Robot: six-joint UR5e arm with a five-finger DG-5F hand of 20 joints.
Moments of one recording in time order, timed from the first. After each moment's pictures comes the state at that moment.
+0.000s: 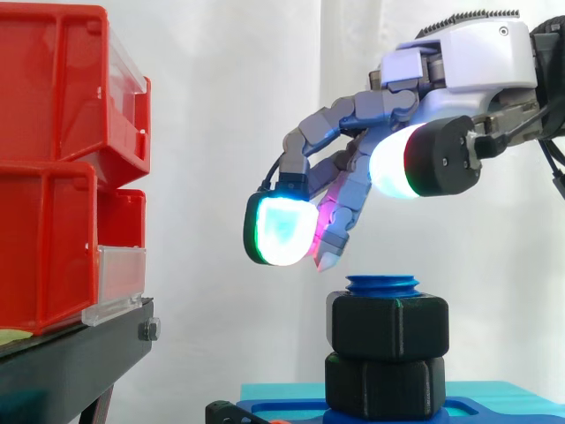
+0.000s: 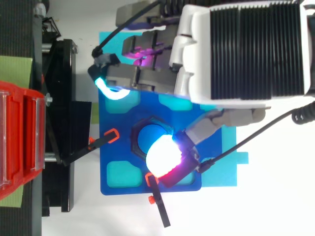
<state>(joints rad) 0.09 -2.23 -0.99 -3.13 -1.63 -1.54</state>
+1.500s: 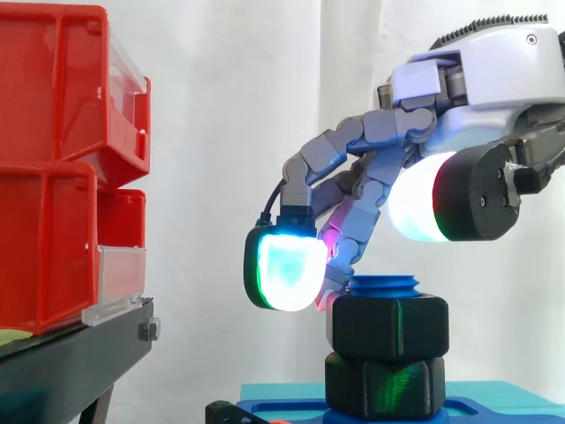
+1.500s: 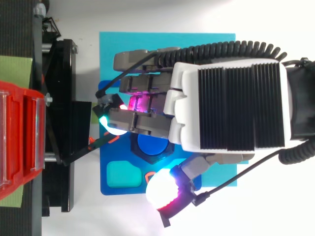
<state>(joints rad) 0.14 -2.23 -1.03 -3.12 -1.60 -1.53</state>
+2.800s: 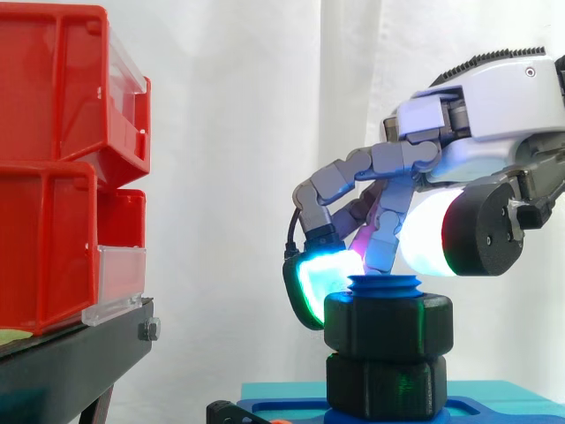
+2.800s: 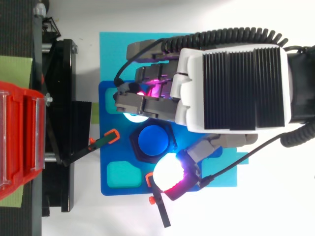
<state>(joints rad) 0.12 -2.23 -1.05 -3.13 -1.62 -1.53</state>
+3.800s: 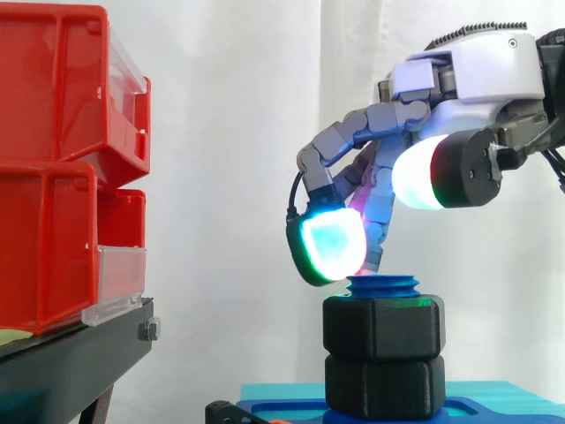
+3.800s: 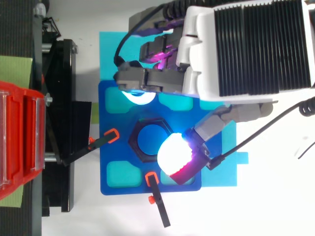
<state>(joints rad) 0.06 -2.23 -0.99 -3.14 -1.72 -1.54</state>
